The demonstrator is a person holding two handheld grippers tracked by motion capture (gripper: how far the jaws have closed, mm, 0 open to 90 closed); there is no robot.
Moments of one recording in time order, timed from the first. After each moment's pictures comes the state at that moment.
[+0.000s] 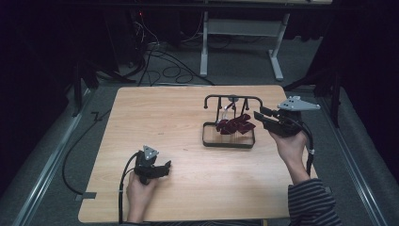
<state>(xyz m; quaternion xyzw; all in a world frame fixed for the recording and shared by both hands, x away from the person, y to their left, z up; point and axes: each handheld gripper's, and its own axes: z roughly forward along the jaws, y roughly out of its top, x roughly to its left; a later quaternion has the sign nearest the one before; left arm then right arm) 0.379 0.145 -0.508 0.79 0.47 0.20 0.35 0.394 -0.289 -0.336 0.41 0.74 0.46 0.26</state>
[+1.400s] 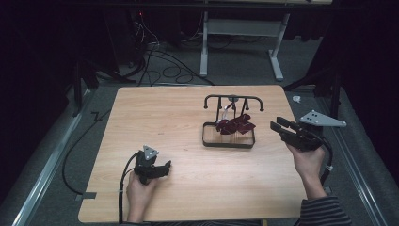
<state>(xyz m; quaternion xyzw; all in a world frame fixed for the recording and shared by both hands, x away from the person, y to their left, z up) 0.379 0.145 -0.508 0.79 0.47 0.20 0.35 0.353 -0.332 -0.346 0.43 0.72 0.48 0.26</state>
